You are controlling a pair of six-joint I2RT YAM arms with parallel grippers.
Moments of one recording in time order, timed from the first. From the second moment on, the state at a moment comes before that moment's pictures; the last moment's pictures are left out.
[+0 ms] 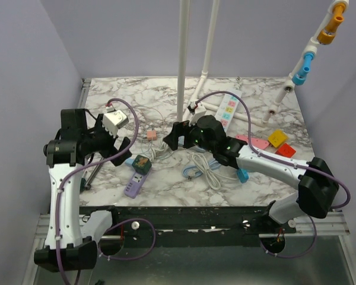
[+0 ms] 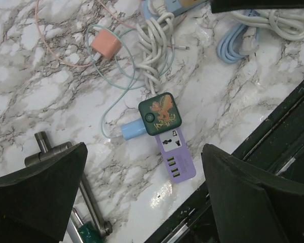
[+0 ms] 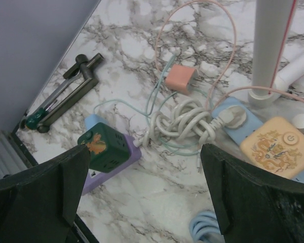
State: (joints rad) left arm 0.07 0.92 1.23 -1.16 0.66 0.63; right arm 0.89 1.47 1.03 0.10 0.09 0.45
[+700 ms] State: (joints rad) left arm 0.09 1.03 1.25 -1.13 0.65 0.49; right arm 1.01 1.63 1.23 -0.06 0.00 0.32
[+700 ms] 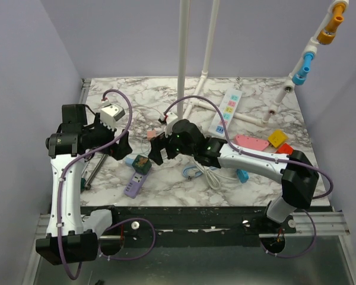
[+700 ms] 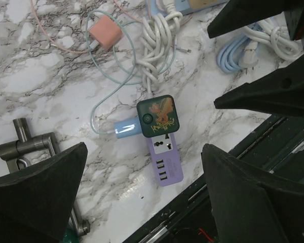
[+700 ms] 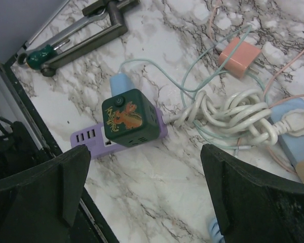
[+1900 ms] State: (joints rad) left arm 0.23 1.23 1.45 -1.16 0.73 0.49; right arm 1.14 2.00 1.39 -0.03 0.12 0.05
